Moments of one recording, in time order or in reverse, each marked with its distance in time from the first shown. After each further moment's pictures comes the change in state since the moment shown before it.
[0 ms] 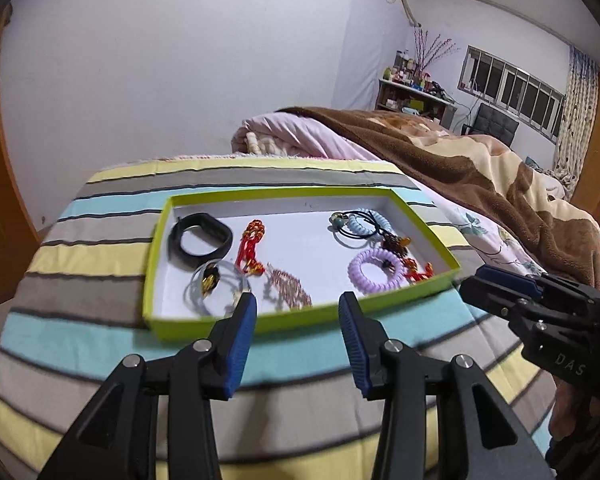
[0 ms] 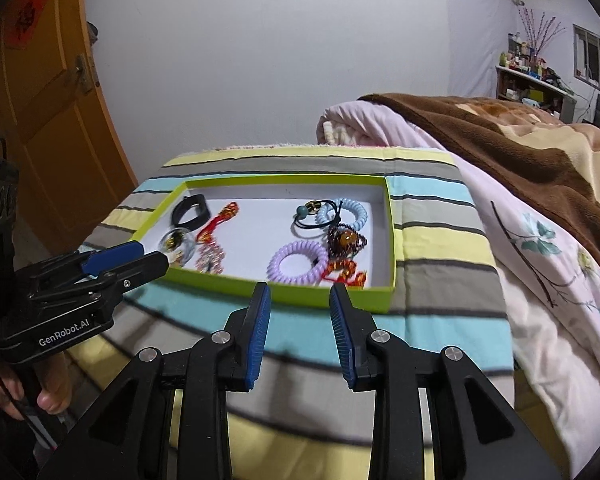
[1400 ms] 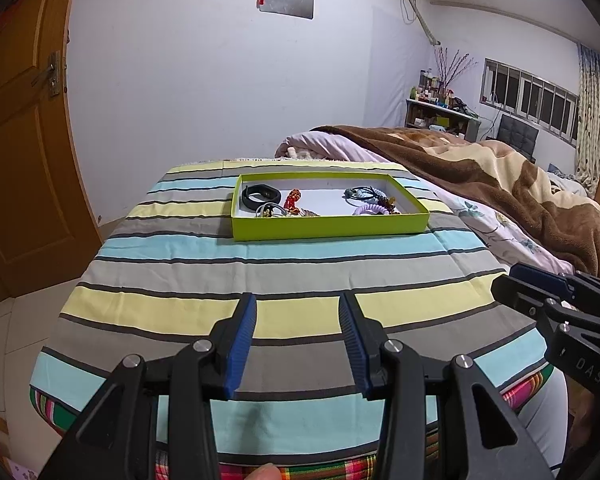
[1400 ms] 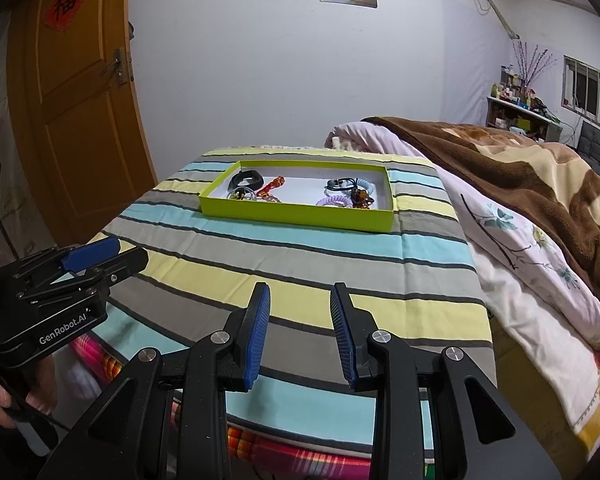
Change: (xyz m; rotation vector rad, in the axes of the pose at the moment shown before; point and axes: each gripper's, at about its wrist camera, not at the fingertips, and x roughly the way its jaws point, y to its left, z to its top) left arm -0.117 -0.024 -0.089 -0.011 -0.092 0.162; right arm -0.107 0.056 -0.086 -0.060 -0.069 -0.044
